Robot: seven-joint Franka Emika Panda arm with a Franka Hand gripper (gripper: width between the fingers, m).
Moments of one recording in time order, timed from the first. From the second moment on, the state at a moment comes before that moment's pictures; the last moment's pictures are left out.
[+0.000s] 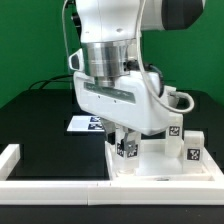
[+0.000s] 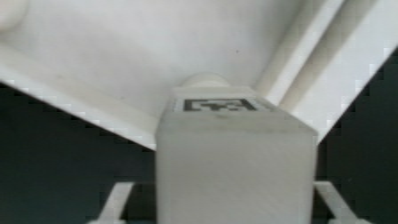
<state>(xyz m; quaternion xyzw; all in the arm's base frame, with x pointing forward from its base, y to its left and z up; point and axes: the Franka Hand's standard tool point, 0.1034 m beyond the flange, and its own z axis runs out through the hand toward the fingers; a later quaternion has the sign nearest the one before) 0.626 -0.005 0.077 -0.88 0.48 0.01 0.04</state>
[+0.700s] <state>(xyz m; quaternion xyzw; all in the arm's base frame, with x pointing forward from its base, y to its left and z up) 0.624 -0.014 0.075 -0.69 0.72 0.02 0.07</state>
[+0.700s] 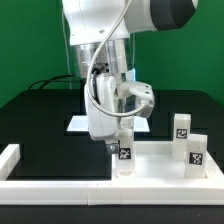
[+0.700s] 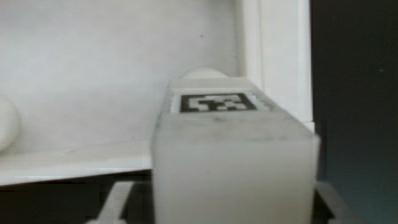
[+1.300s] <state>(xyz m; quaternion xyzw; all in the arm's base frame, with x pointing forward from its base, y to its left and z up) 0.626 0.006 0.077 -0.85 0.52 -0.01 0.04</state>
